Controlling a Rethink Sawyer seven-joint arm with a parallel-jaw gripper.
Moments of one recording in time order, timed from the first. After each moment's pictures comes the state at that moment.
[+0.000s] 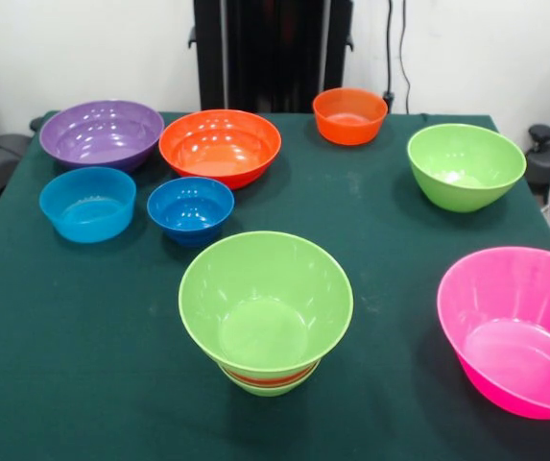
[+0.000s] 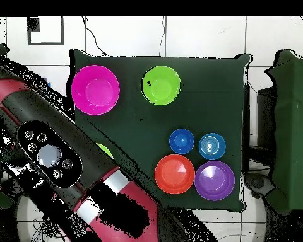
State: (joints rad) arm -0.23 -0.88 1.05 1.39 -0.57 1.31 3.66
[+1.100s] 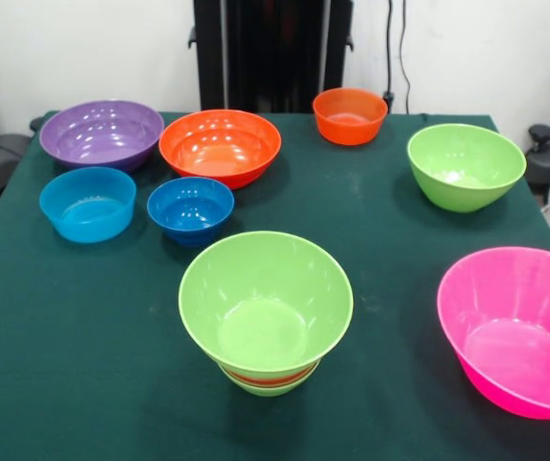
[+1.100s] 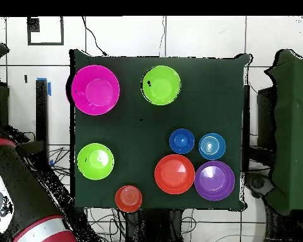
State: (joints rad) arm 0.15 -0.88 0.58 1.56 -0.54 0.84 3.68
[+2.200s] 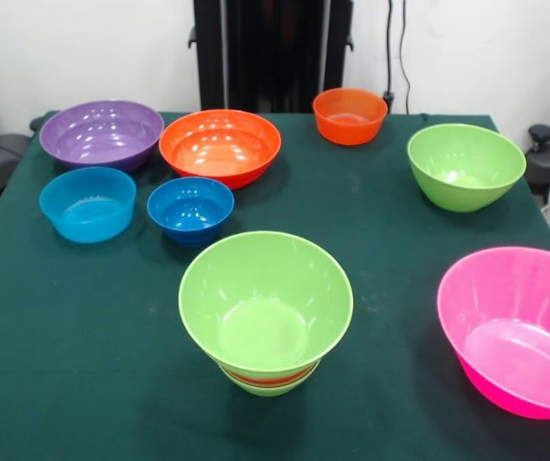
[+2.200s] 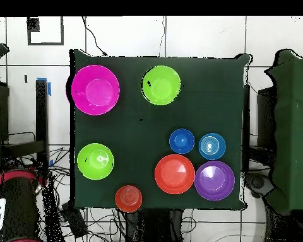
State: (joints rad) arm 0.47 -0.70 0.17 1.67 -0.53 0.52 3.68
